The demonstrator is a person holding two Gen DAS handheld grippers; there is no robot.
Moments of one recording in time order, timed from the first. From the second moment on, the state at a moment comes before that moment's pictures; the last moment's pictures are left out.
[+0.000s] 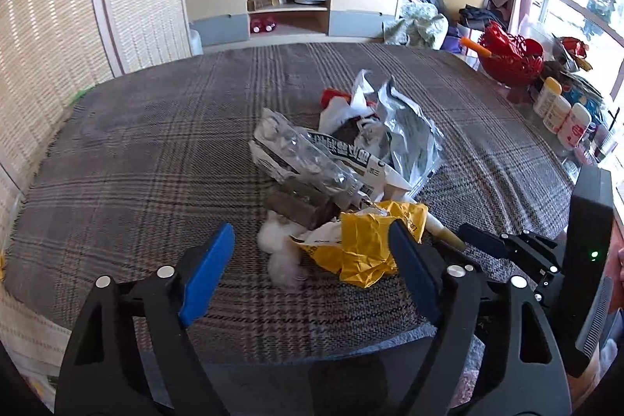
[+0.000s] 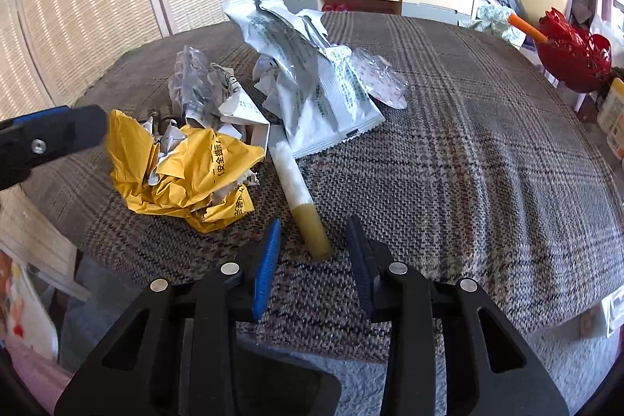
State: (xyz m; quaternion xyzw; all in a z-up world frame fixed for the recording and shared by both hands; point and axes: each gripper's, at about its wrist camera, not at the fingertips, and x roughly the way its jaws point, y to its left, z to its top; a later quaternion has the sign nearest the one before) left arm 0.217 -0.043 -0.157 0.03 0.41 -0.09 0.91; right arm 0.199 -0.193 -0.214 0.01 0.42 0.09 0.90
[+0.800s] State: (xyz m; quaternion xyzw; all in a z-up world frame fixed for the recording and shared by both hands) left arm 0.227 -0.068 -0.181 0.03 0.42 -0.15 0.90; right arm 0.166 -0.219 -0.213 0.06 0.44 0.10 0.89
